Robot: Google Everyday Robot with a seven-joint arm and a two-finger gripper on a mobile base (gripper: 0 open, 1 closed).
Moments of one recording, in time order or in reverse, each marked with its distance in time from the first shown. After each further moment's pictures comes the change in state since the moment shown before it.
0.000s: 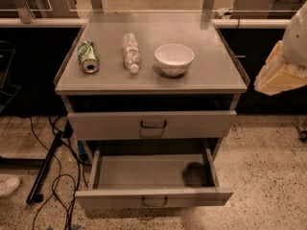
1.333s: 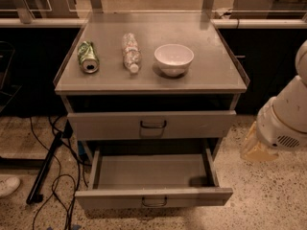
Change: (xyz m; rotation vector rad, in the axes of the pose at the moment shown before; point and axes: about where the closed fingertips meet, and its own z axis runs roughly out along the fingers) arm 0.052 0.079 0.140 -0.186 0.046 0.071
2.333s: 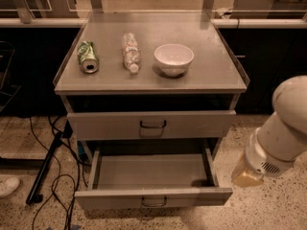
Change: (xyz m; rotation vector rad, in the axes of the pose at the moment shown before) arm 0.019 0.027 0.073 -0.110 0.009 0.077
